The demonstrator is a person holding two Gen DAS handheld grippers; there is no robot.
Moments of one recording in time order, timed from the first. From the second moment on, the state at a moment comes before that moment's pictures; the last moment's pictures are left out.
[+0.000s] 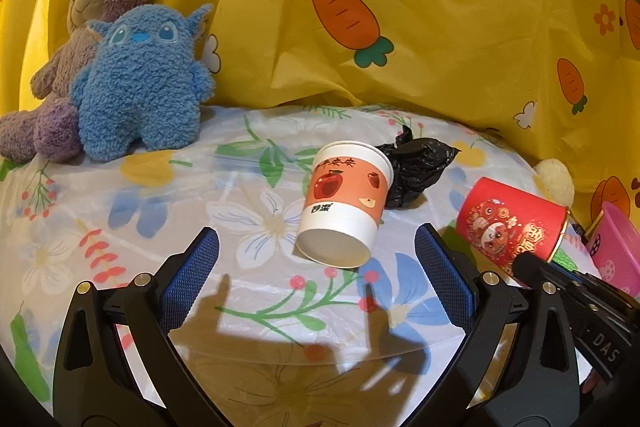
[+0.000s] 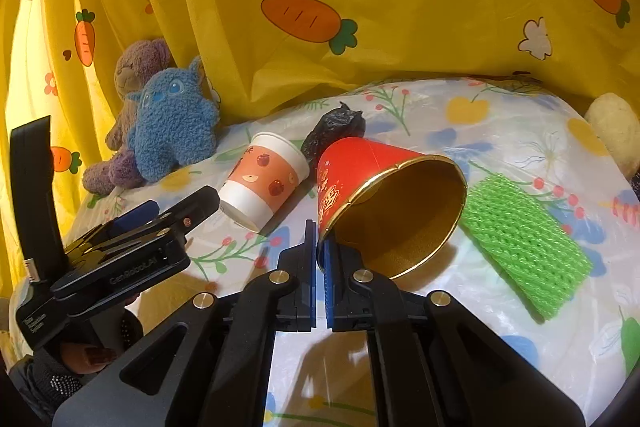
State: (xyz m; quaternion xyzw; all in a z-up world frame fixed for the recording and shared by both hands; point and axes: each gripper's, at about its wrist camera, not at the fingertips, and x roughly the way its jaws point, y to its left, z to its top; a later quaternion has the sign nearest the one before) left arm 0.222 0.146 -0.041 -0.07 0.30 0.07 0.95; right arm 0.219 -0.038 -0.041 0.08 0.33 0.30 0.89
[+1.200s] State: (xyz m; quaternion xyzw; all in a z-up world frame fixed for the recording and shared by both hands) left arm 0.239 0.114 -0.030 -0.05 0.32 0.02 0.95; right arm 0.186 -0.101 -0.031 0.10 0.31 0.27 0.91
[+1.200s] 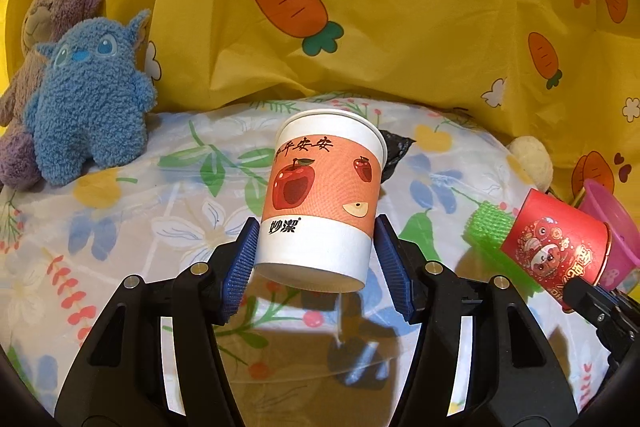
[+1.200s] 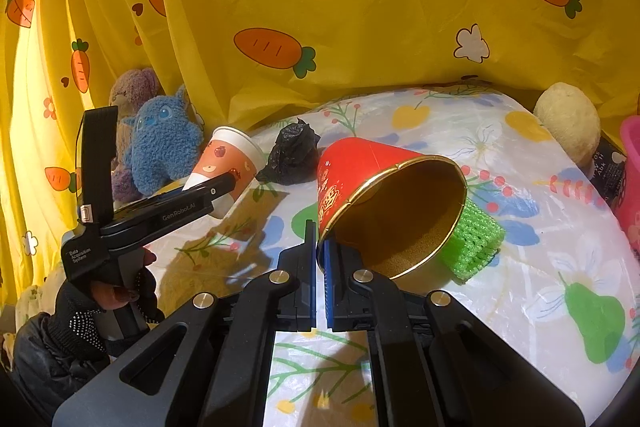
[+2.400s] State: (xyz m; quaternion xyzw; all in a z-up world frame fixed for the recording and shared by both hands) left arm 0.187 -0.124 0.012 0.01 0.27 -0.18 0.95; right arm 0.131 -0.287 0.001 0.14 0.24 0.13 0.95
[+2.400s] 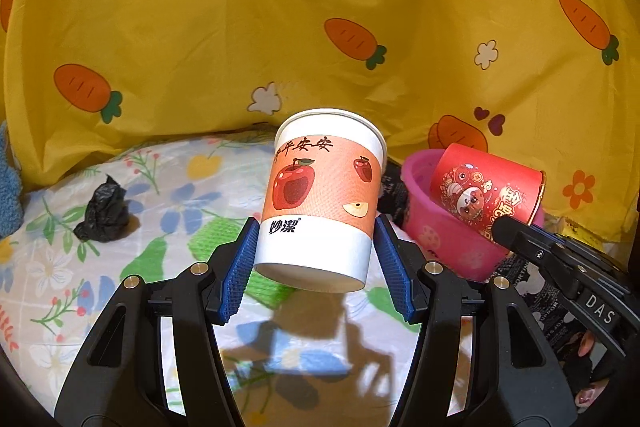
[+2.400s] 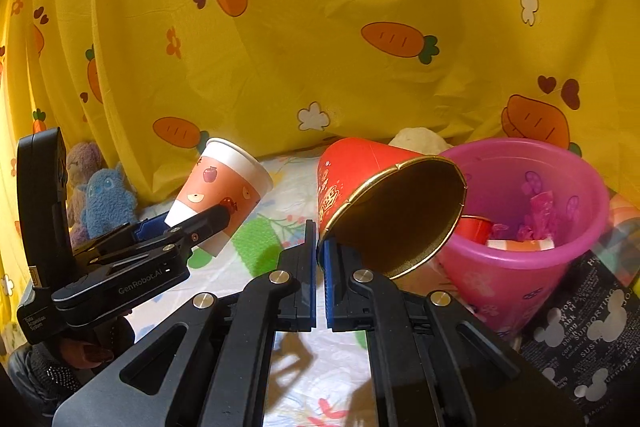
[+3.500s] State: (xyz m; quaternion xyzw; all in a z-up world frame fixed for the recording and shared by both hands) left arm 0.250 -0.284 -0.015 0.05 0.30 -0.31 0.90; right arm 0.173 -0.414 -0.030 0.16 0.25 0.00 0.95
